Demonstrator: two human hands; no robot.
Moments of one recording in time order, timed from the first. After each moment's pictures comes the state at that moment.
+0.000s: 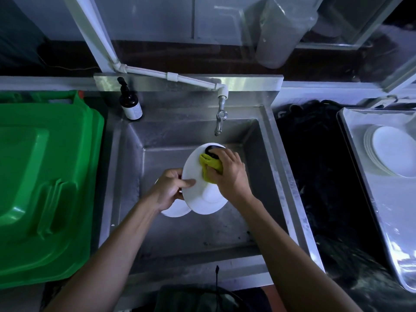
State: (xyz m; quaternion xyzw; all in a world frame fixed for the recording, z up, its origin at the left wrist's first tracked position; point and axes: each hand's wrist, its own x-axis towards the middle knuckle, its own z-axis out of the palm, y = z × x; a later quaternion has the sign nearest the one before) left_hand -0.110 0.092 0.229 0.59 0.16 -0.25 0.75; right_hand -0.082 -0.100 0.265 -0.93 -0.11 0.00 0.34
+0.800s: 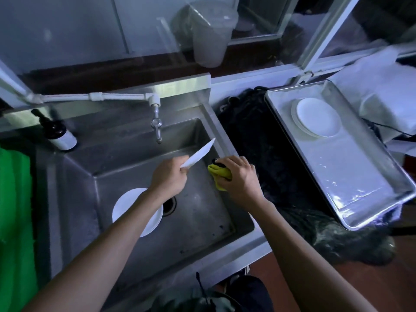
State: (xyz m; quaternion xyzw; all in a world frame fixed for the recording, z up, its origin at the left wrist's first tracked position) left_hand -0.065 -0.046 0.272 0.94 -0.11 -0.08 0.33; right_hand -0.127 -0.255 0.281 -0.96 -0.01 -0.07 0.26
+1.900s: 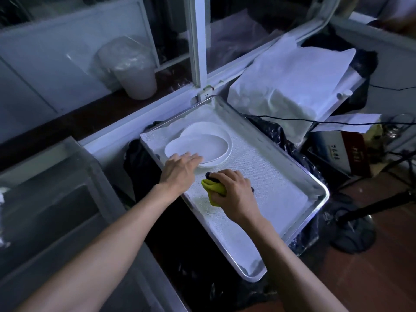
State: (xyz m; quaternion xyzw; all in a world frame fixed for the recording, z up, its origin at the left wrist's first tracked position) left_hand 0.026 -0.522 0.270 0.90 -0.42 0.04 0.12; right_hand -0.134 -0.648 0.289 -0.94 0.14 -0.11 0.31
